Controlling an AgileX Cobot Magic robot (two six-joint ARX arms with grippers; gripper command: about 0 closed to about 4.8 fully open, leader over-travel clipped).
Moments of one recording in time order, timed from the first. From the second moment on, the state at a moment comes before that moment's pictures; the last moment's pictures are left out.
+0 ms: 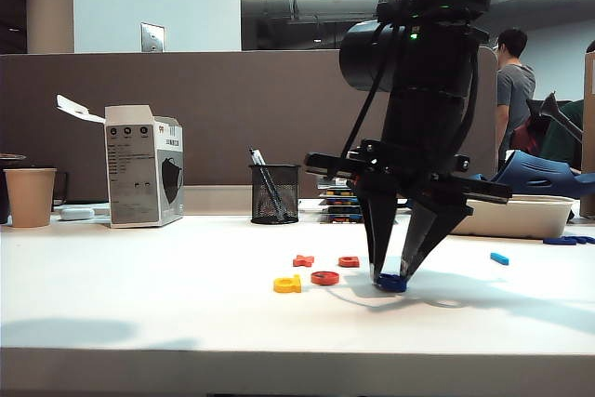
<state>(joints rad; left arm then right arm) -1.35 1.23 1.68 -1.17 -0.60 -1.07 0.57 1.87 1.27 -0.74 -0.08 0.47</state>
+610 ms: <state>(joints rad) -1.35 1.23 1.68 -1.17 -0.60 -1.07 0.57 1.86 1.28 -0.78 -0.09 0.49</state>
